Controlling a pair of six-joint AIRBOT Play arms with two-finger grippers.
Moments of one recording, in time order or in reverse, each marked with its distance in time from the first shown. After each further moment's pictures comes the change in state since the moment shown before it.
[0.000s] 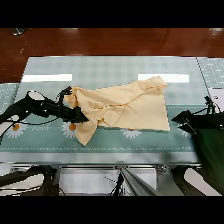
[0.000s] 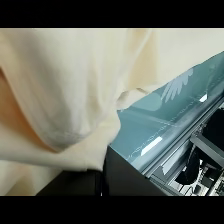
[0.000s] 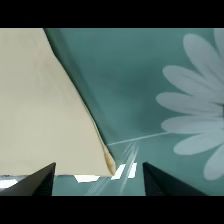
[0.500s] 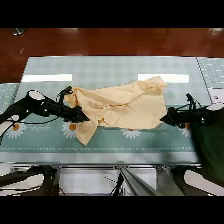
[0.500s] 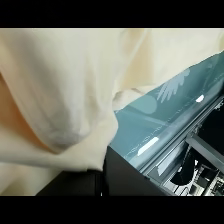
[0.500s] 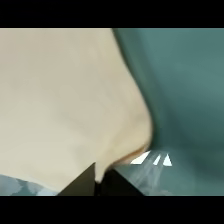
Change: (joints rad) left arm -0.013 0.001 0.006 -0.018 0.000 -0.018; right arm 0.204 -0.171 0.021 0.219 -0.105 -0.090
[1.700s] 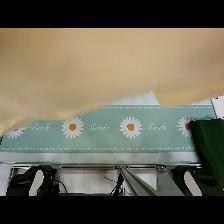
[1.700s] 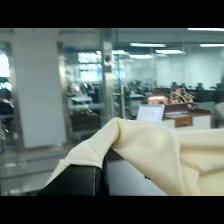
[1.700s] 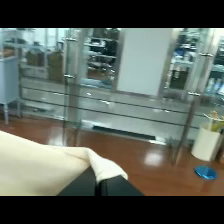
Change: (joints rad) left arm 0.304 0.931 0.908 0.274 0.352 -0.149; right arm 0.152 0.658 1.382 -0.443 0.229 0.193
